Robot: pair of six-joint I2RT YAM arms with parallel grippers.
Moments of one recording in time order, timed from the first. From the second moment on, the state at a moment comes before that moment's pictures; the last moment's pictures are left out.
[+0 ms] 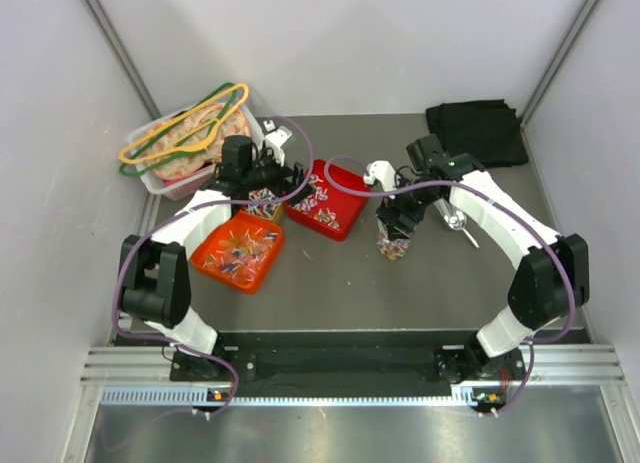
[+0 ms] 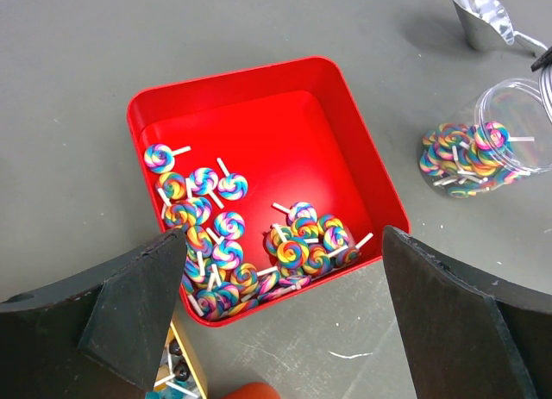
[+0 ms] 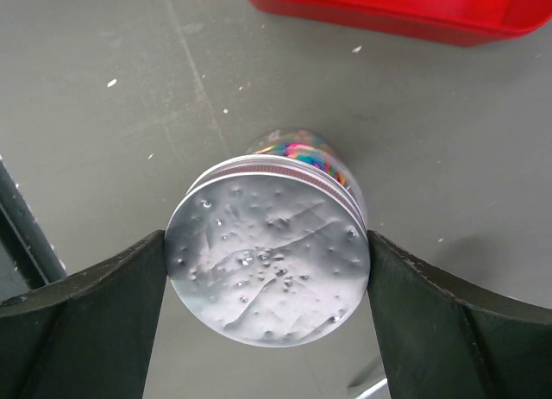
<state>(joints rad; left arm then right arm) -0.25 1.60 1.12 0.00 0.65 0.10 0.41 1.58 1.36 -0.93 -0.42 -0.73</state>
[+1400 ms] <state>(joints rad) -0.25 1.61 1.12 0.00 0.67 0.09 0.41 1.70 1.36 -0.90 -0.39 -0.73</state>
